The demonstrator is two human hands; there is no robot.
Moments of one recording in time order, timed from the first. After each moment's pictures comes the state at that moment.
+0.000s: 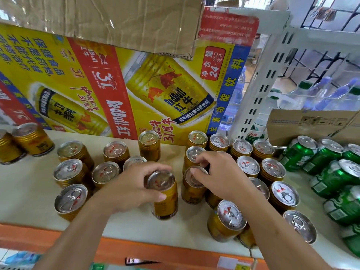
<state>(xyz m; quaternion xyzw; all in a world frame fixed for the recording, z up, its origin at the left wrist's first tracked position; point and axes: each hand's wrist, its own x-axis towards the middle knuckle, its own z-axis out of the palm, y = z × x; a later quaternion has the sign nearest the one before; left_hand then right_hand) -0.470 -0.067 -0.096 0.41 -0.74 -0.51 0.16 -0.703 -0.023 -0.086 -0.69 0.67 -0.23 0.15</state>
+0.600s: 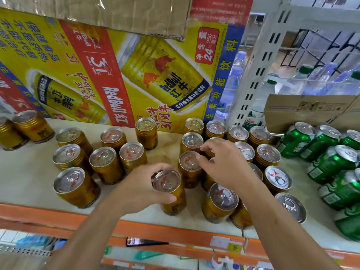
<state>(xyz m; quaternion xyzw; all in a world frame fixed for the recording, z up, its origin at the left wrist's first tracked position) -0.491 -0.034 -0.116 0.46 -0.75 -0.46 0.14 -0.715 -0.003 -0.088 -0.67 0.69 -0.23 0.12</state>
